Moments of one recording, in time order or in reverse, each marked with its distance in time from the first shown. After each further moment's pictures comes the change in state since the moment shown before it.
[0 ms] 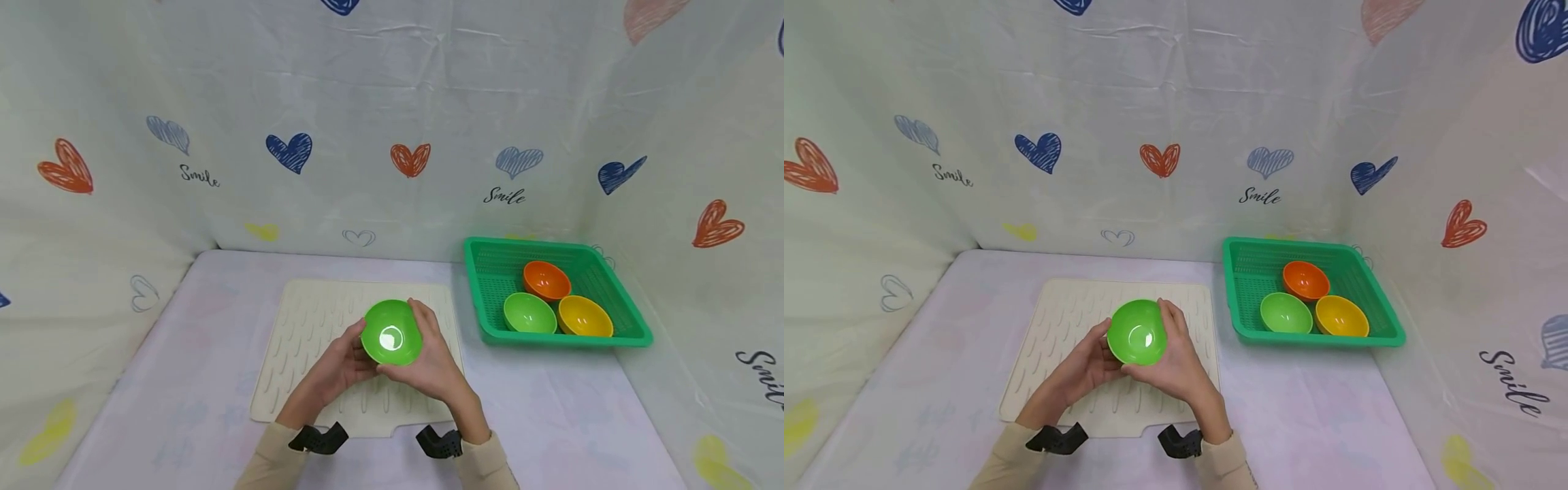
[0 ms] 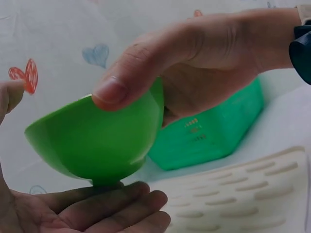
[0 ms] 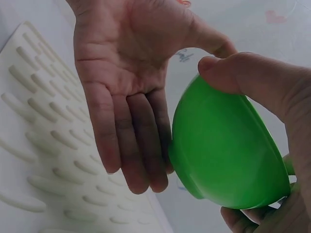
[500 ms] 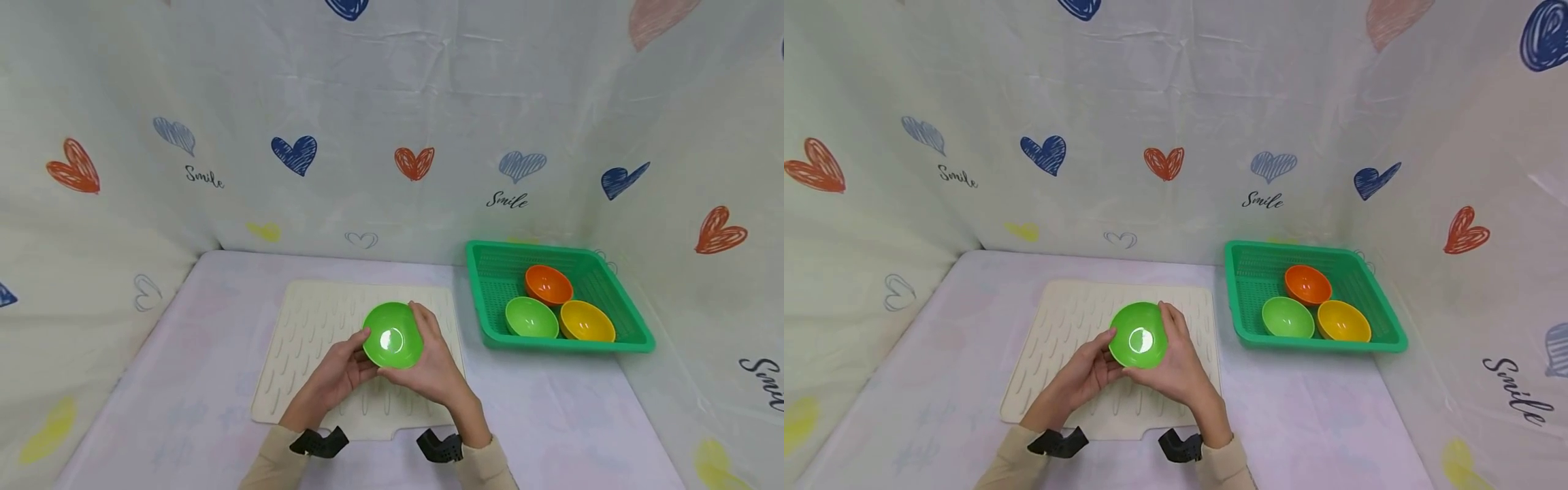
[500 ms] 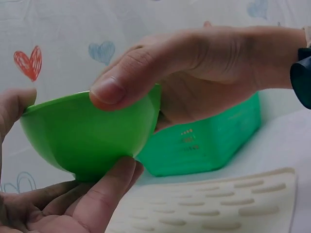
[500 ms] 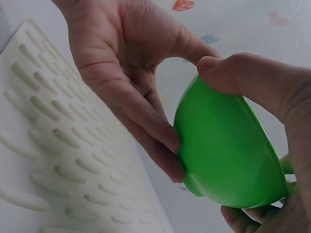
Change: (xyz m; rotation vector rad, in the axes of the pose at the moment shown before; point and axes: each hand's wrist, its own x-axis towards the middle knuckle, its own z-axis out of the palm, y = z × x) left_hand 0.001 -0.008 -0.001 -0.205 -0.002 0.037; right_hand 0.000 -0.002 0.001 -0.028 0.006 -0.037
